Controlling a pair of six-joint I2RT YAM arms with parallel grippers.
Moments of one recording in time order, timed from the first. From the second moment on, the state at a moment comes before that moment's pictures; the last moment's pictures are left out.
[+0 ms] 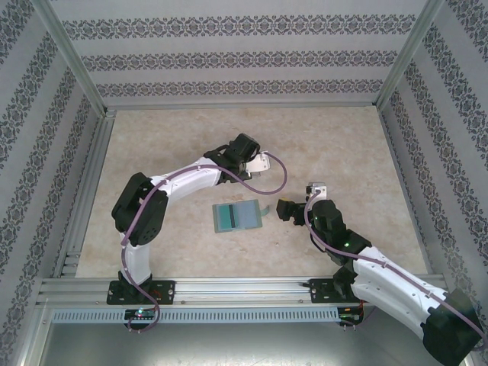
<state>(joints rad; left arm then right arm) -0.68 1.93 1.46 -0.44 -0.26 0.79 0.62 0.73 0.26 0.02 0.18 0.50</state>
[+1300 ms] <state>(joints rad) -0.68 2.04 1.55 -0.45 -0.34 0.72 0.61 0.74 0.26 0.02 0.18 0.50</state>
